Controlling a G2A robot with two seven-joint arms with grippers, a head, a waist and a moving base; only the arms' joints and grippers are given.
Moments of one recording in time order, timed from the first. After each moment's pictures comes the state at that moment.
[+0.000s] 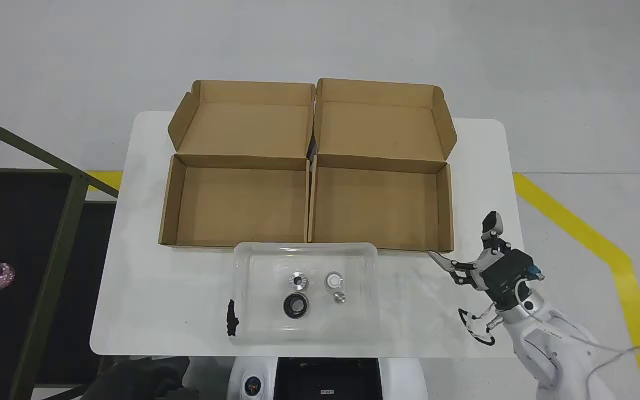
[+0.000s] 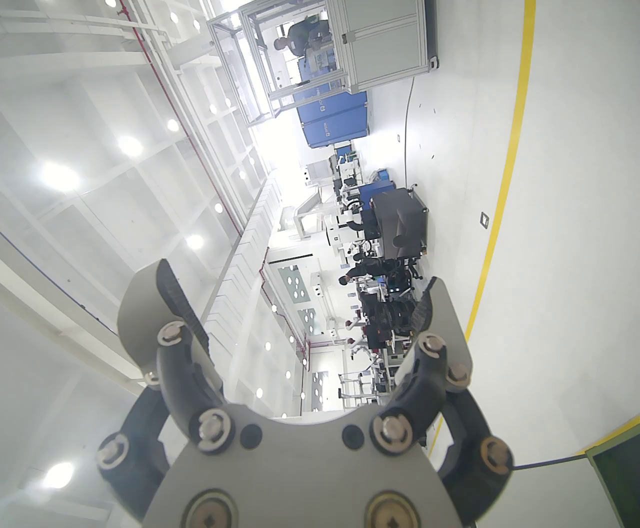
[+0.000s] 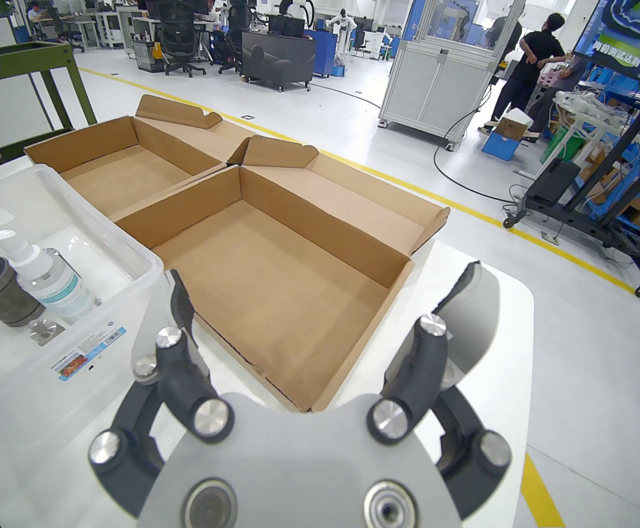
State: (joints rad) left arm -0.29 -0.19 -0.48 -1.38 1.96 -0.31 0.15; right arm -1.82 -1.19 1.72 -1.96 -1.44 -0.55 -0.28
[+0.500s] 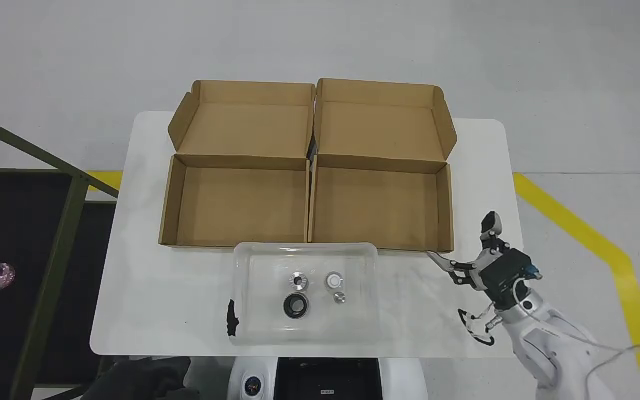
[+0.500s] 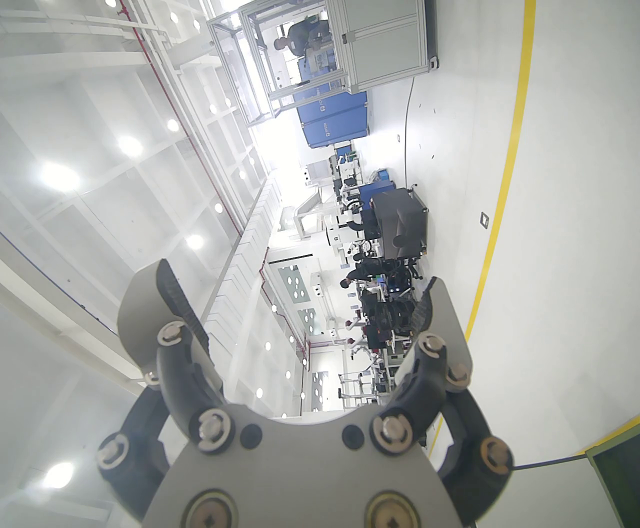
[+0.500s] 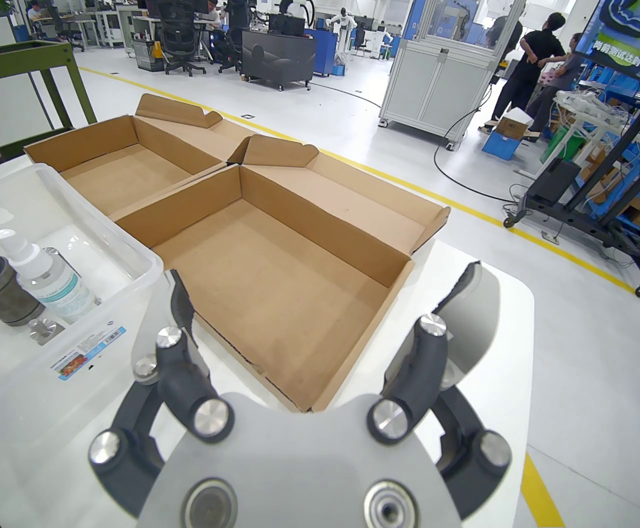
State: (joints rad) left arm -0.29 -0.19 -0.48 -1.38 1.96 -0.31 0.15; right arm -1.81 -1.19 1.71 -1.97 -1.44 -0.56 -0.24
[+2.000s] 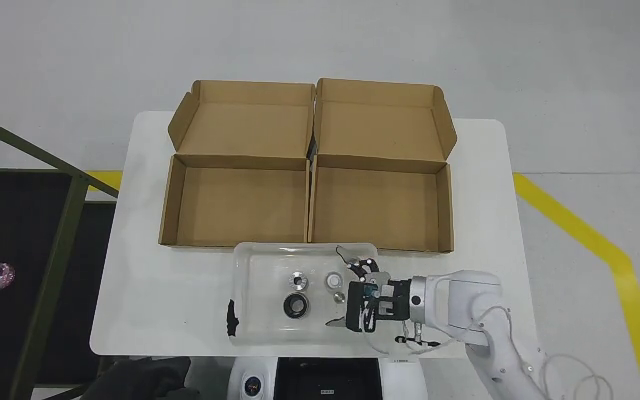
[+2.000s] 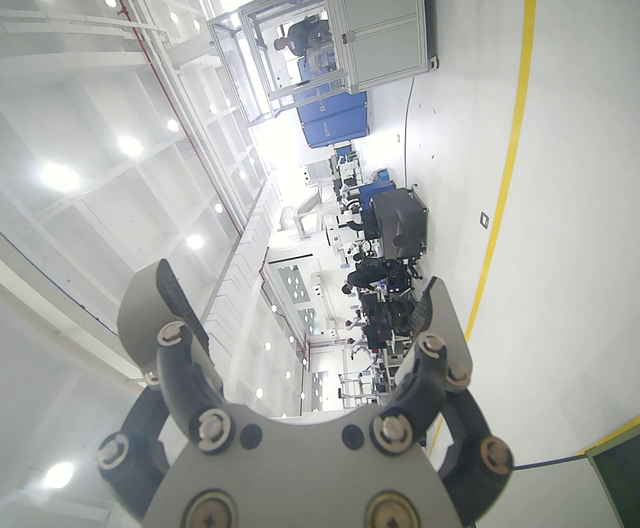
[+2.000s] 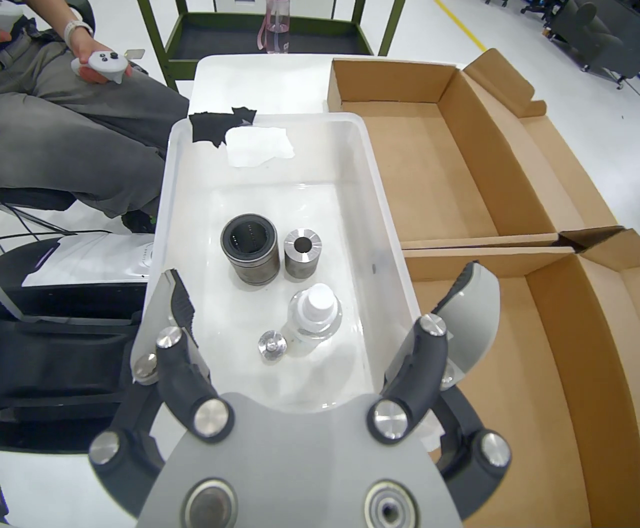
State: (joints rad) left arm -0.29 -0.19 -0.48 -1.38 1.96 -0.31 0.15; right arm -1.45 -1.15 1.19 -2.04 -1.39 -0.99 0.36
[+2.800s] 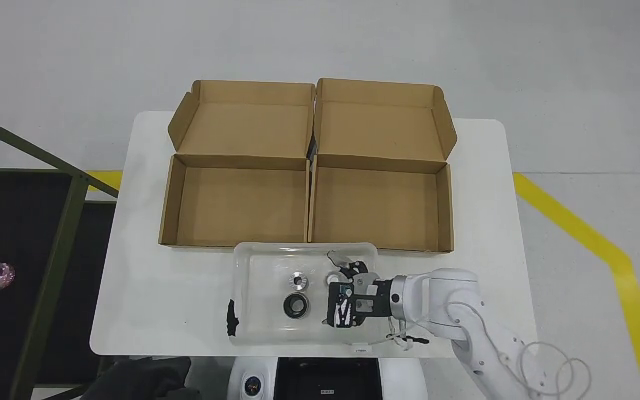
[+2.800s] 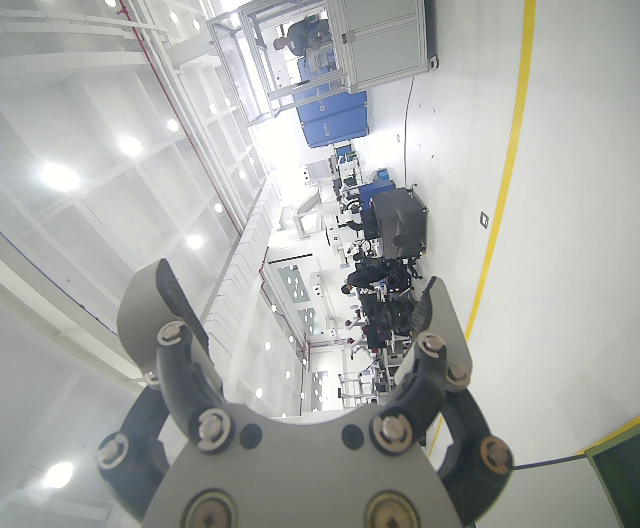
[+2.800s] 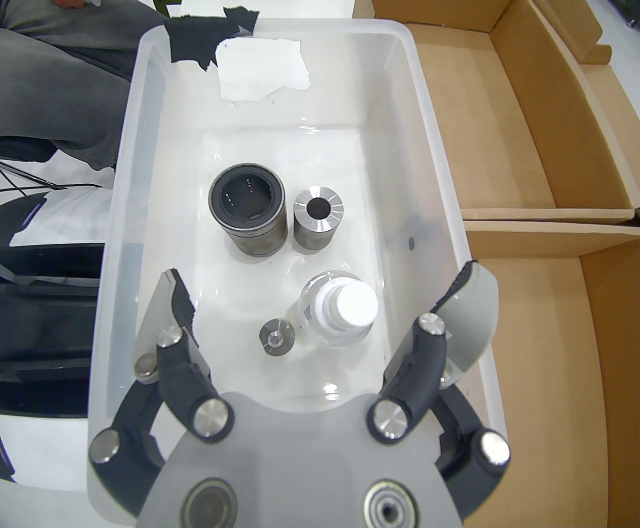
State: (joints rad) left arm -0.29 -0.19 -0.48 -1.38 1.96 -0.31 0.15; right arm -1.37 -1.15 1.08 -1.97 -1.42 -0.92 0.48
